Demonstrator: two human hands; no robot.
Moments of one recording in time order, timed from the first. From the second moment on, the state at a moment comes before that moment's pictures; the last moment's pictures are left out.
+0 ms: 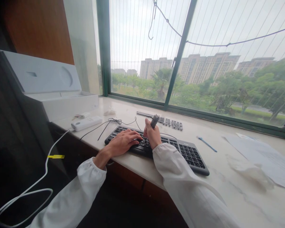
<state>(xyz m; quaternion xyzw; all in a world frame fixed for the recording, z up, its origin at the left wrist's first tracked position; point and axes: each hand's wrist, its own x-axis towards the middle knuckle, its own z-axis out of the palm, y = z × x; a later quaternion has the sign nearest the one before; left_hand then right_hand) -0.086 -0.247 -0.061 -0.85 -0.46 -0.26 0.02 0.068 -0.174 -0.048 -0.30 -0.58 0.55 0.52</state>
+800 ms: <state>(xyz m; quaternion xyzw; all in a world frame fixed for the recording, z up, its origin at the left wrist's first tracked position) -0.086 -0.248 -0.056 -0.81 -0.49 -0.31 -0.03 0.053 -0.190 -0.054 -0.29 -0.67 0.43 0.53</state>
